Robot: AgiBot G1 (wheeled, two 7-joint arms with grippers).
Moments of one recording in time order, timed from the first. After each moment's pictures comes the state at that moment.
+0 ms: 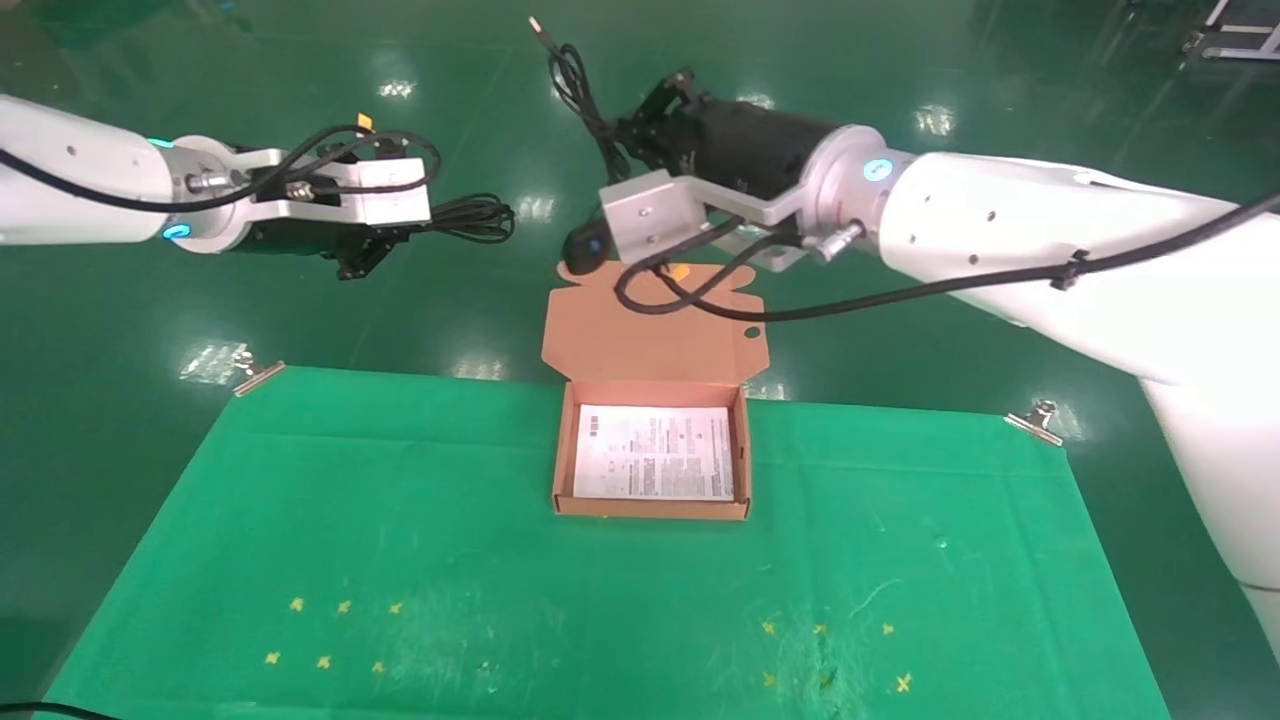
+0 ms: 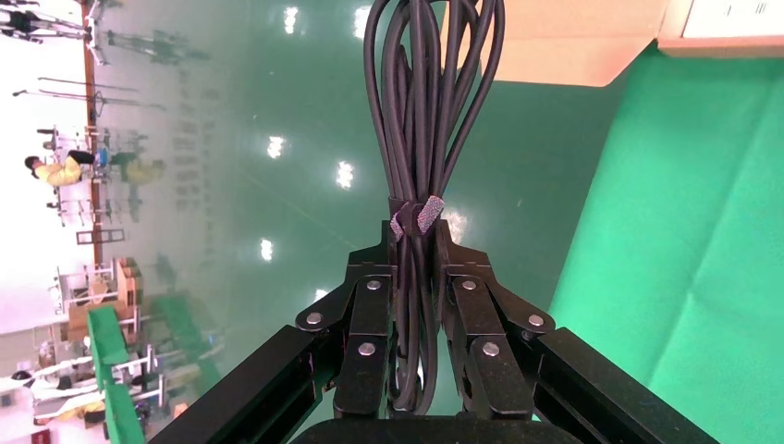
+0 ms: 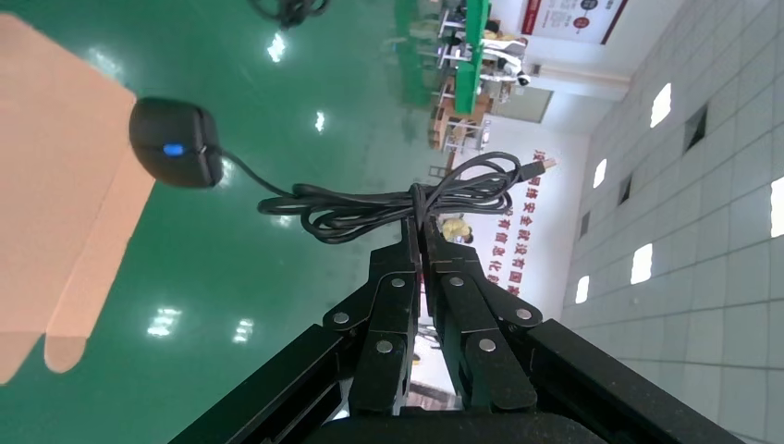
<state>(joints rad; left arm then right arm) -1.80 1.10 0.75 -0.80 2.14 0.96 -0.14 1.58 -1.22 -0.62 1.11 -1.96 -0.66 -0.55</state>
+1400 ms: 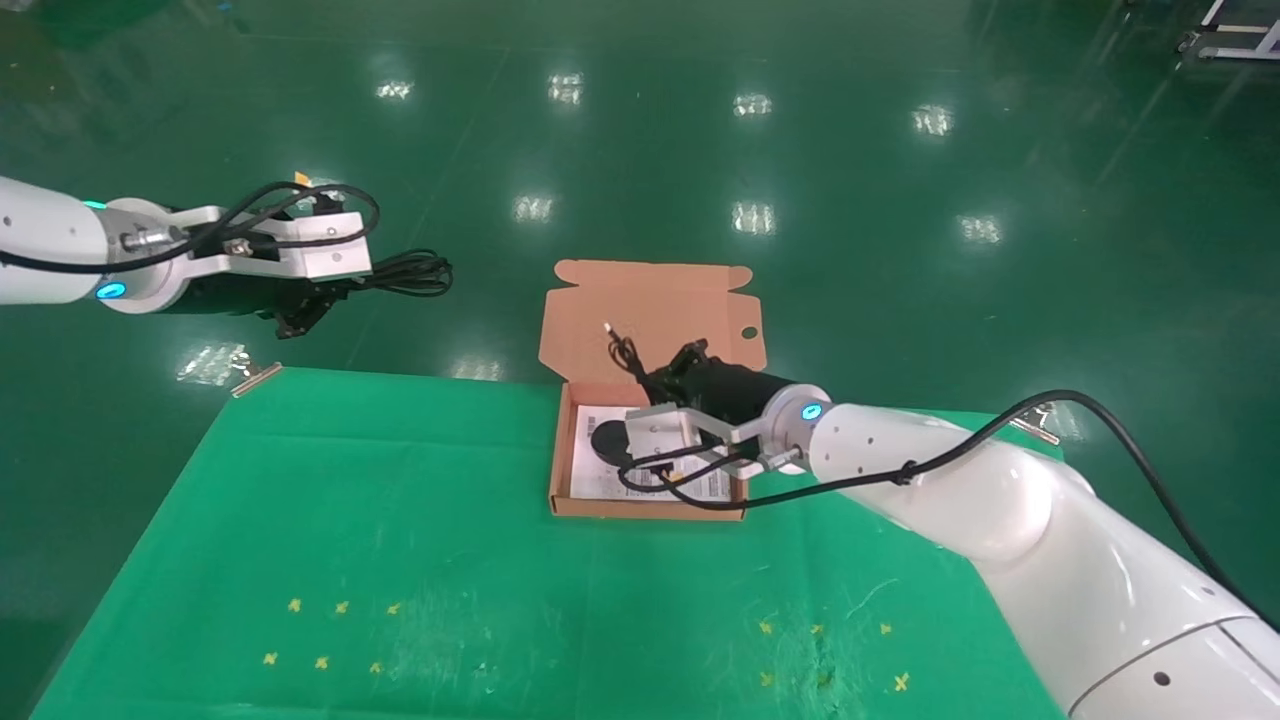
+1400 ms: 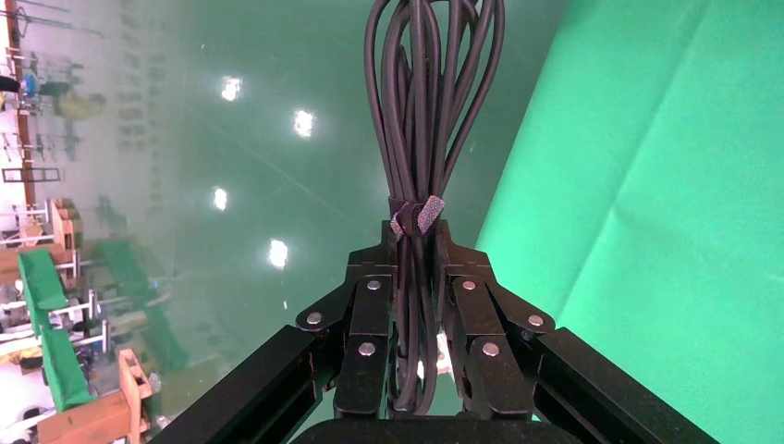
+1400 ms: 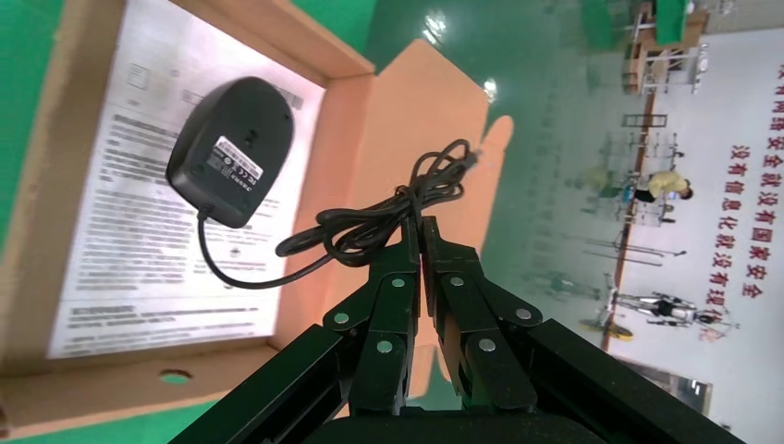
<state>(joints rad) -1.74 1.00 0.76 -0.93 2.21 1.04 -0.31 1.41 -1.35 -0.75 0.71 -1.86 -0.51 -0.58</state>
